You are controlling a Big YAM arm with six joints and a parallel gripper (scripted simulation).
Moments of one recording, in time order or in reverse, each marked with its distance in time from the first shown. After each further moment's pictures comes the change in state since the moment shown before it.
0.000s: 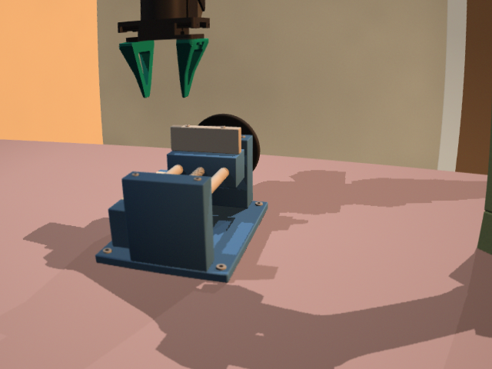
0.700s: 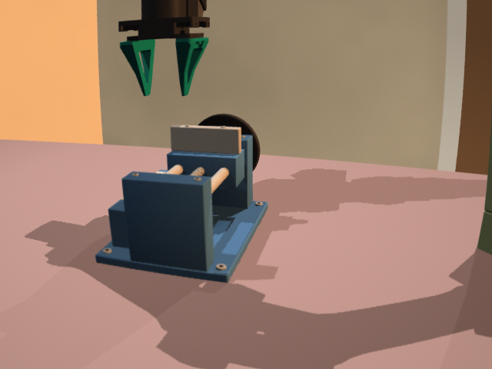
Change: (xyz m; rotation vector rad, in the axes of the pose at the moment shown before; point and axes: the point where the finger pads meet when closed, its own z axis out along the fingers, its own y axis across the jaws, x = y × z) arm -0.006 0.002 -0.001 -0.005 -0.003 0.022
